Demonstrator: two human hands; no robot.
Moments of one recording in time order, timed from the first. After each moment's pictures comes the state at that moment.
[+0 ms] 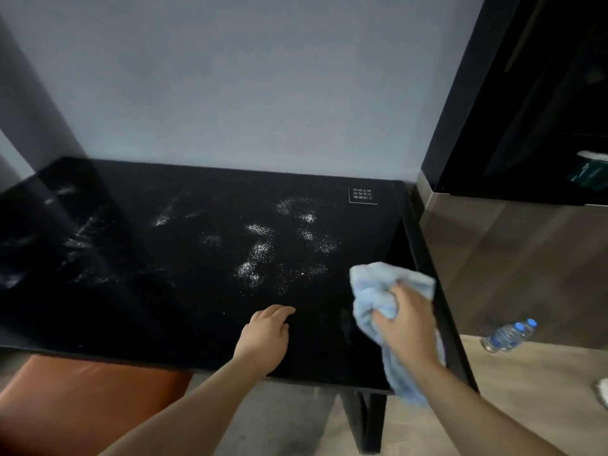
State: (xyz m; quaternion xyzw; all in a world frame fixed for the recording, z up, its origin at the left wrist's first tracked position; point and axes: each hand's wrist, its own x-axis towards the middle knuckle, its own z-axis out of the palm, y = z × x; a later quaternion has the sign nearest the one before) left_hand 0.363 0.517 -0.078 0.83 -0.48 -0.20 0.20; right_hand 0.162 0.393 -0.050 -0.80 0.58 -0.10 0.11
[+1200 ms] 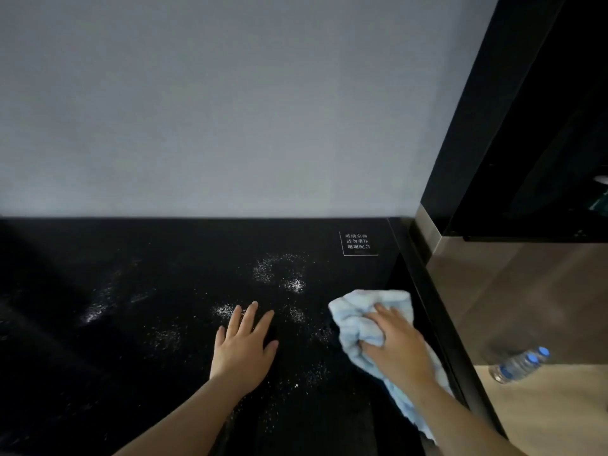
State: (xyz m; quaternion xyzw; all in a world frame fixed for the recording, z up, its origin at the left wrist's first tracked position) left_hand 0.484 0.368 -0.076 0.84 -0.52 -0.14 0.04; right_hand 0.252 0.242 -0.076 -0.82 0.52 -0.11 0.22
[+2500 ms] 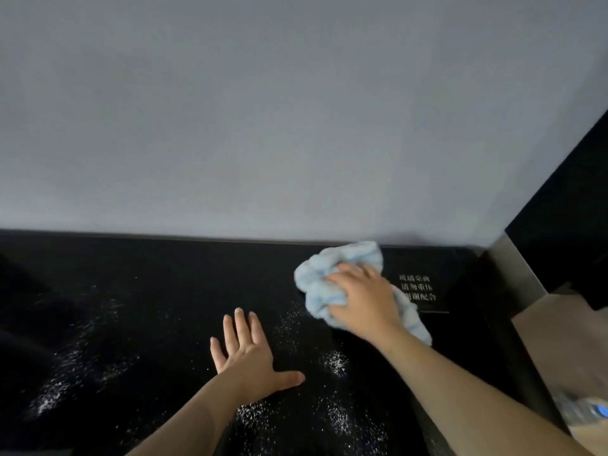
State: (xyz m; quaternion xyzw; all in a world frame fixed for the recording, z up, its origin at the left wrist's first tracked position) left_hand 0.589 0.252 -0.097 0.86 -0.40 -0.31 -0.08; right_hand 0.454 0.100 -0.068 -0.92 0.37 -0.10 0.08
